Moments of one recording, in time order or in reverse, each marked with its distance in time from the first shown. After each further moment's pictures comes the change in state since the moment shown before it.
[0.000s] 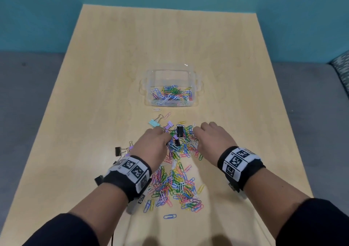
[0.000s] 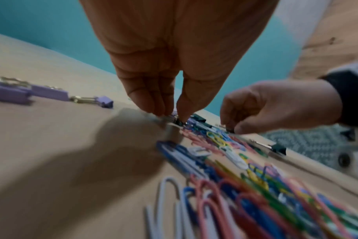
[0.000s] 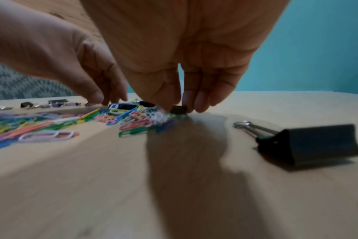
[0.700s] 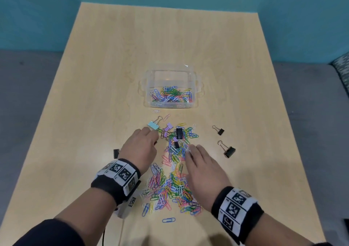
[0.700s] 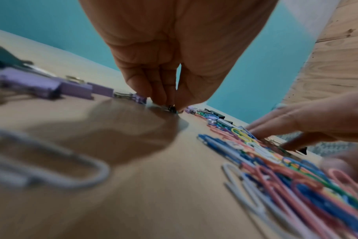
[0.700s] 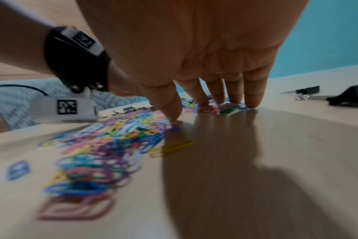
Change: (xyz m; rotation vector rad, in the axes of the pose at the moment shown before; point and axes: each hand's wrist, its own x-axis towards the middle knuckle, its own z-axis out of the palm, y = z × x) left_hand -0.003 -0.020 -0.008 0.021 0.012 -0.081; right_hand -0.060 -0.047 0.033 0.019 -0.072 0.007
